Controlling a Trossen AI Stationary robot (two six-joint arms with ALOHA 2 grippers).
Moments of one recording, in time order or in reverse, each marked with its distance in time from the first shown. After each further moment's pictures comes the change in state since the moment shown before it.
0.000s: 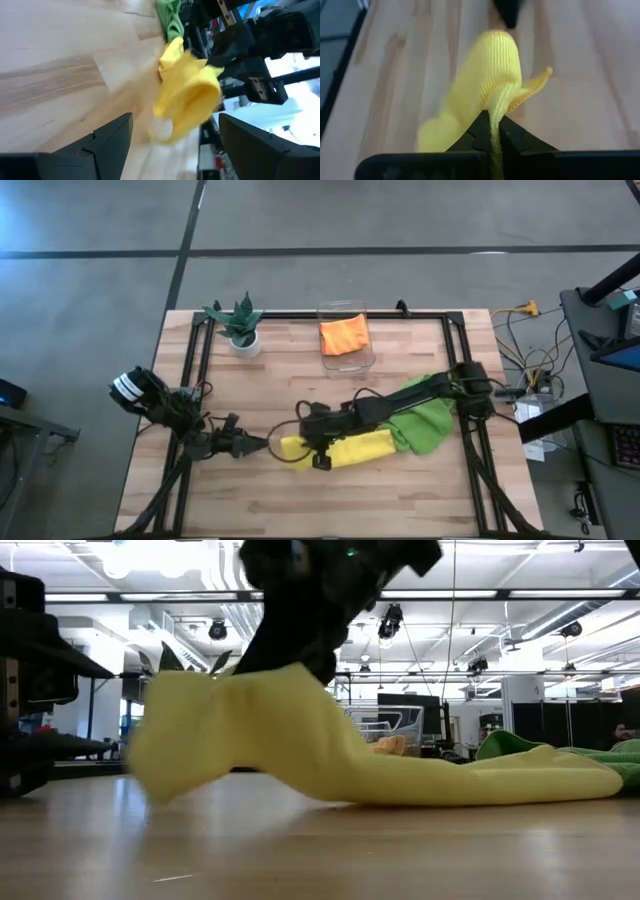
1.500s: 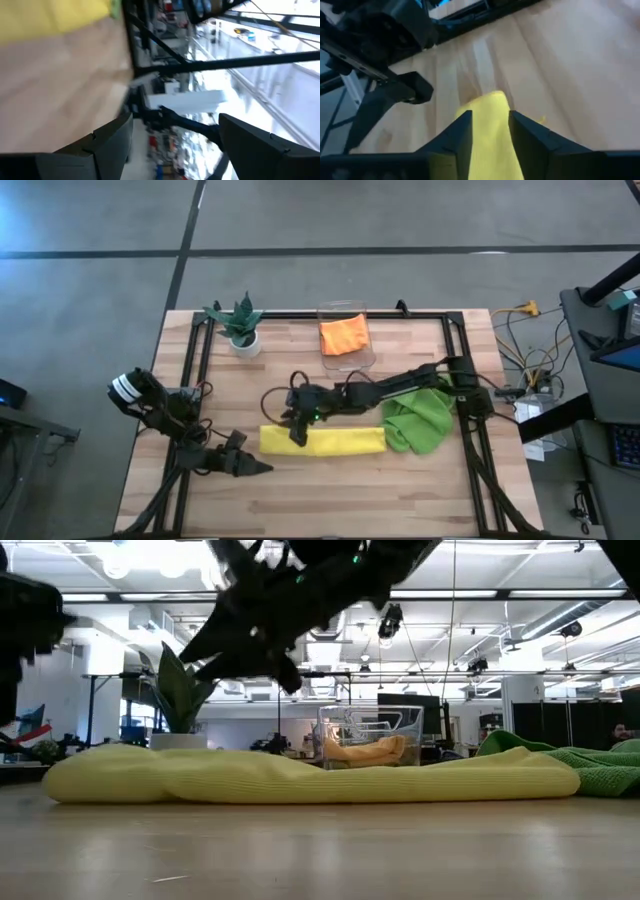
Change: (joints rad) left arm -0.059 -0.013 0.198 0.162 0.058 0.013; right arm -0.120 0.067 0.035 0.285 -0.012 0.172
